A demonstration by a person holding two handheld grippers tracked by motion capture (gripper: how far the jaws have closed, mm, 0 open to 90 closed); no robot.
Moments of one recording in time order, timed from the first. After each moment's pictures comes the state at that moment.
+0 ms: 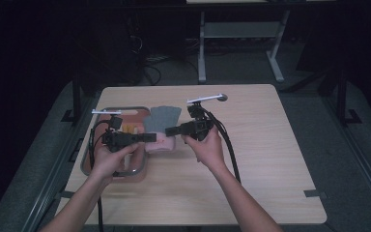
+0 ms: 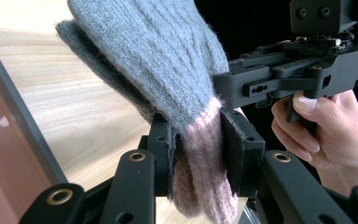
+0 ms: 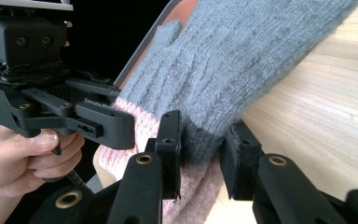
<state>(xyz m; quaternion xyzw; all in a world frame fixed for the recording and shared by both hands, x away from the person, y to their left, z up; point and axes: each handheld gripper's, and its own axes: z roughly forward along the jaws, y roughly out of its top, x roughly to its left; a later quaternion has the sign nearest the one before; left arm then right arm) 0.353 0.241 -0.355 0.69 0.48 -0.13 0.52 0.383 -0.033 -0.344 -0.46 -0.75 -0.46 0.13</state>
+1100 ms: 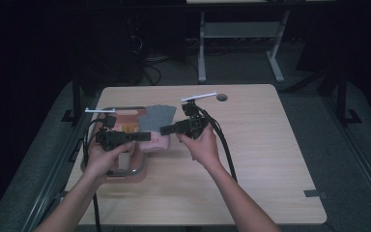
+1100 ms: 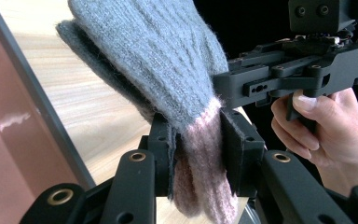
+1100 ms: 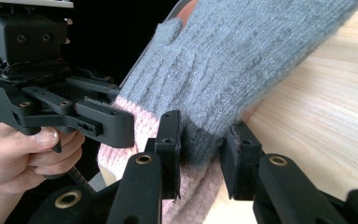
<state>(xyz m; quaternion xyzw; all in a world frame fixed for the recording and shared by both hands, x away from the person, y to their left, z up) 0.353 0.256 -0.349 0.70 0.48 -0.13 0.52 0.388 -0.019 -0.340 -0.45 -0.75 -0.46 0.14</state>
